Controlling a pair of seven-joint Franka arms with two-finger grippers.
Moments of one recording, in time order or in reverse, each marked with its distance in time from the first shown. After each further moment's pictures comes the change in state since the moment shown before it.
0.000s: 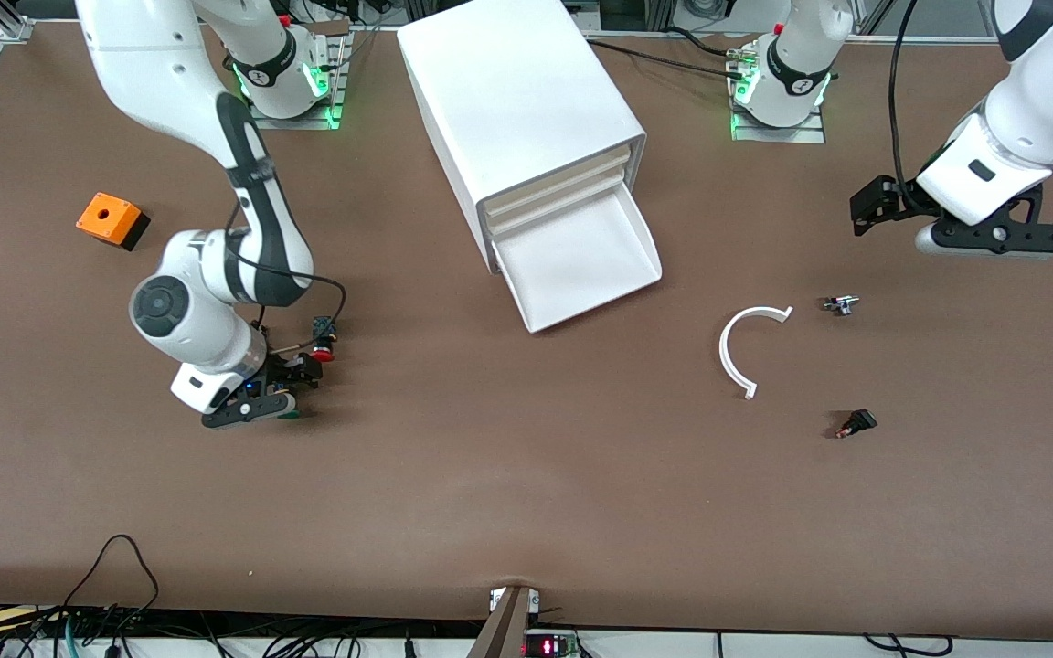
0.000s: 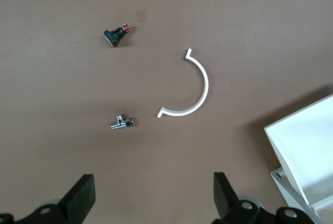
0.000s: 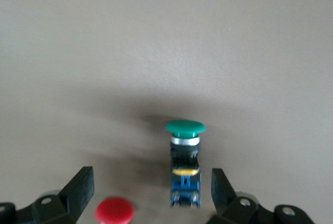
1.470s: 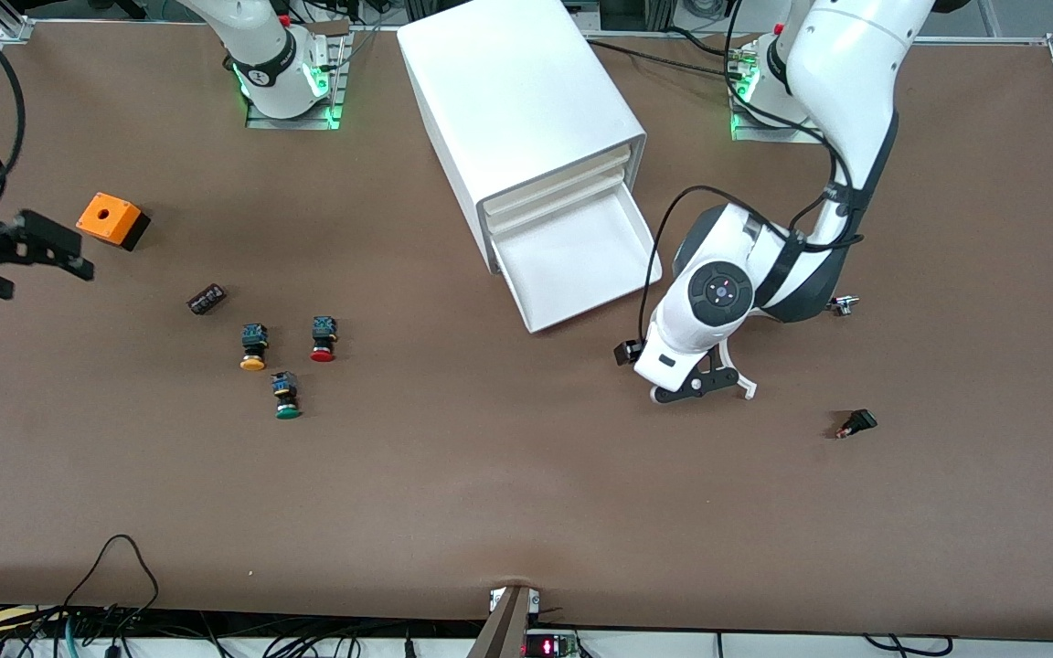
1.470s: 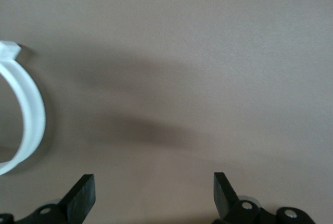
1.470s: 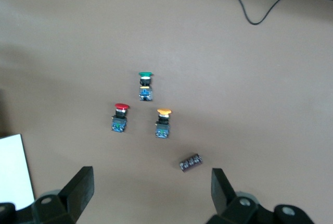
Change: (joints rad) left arm -0.295 0.659 -0.046 0.135 -0.003 0.514 -0.689; right arm -0.342 -0.399 0.136 0.388 -0.186 -0.778 -0.028
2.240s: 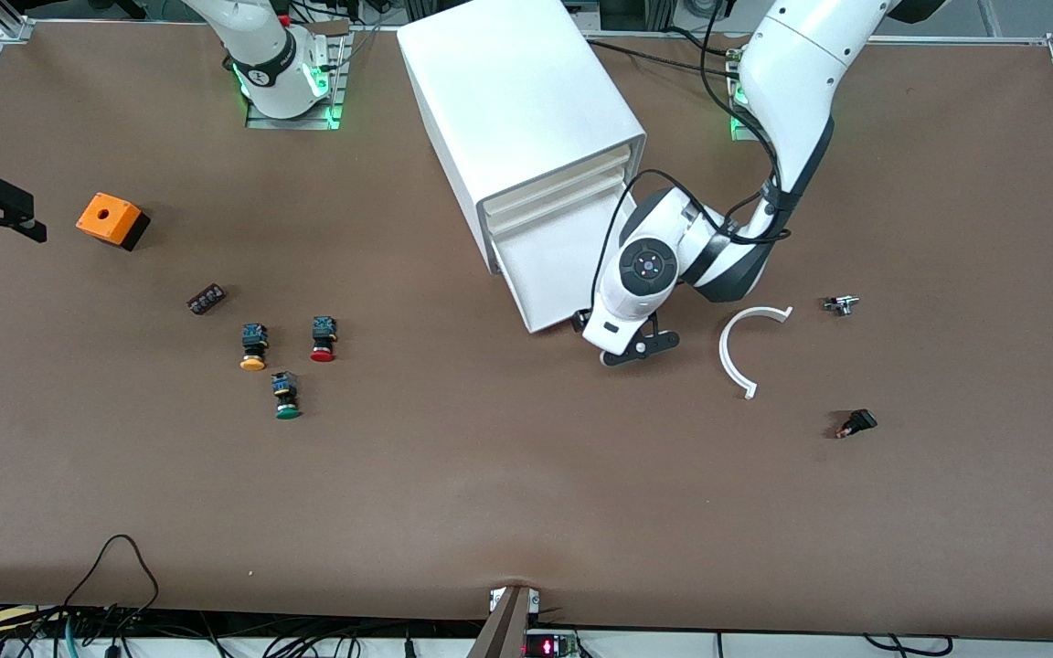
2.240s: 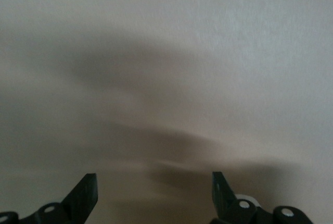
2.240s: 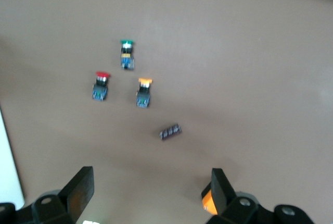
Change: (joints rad) left arm -0.062 0.011 -0.079 -0.113 0.000 0.064 -0.142; right arm -0.133 -0.032 0.095 -0.007 -0.081 -0.127 -0.071
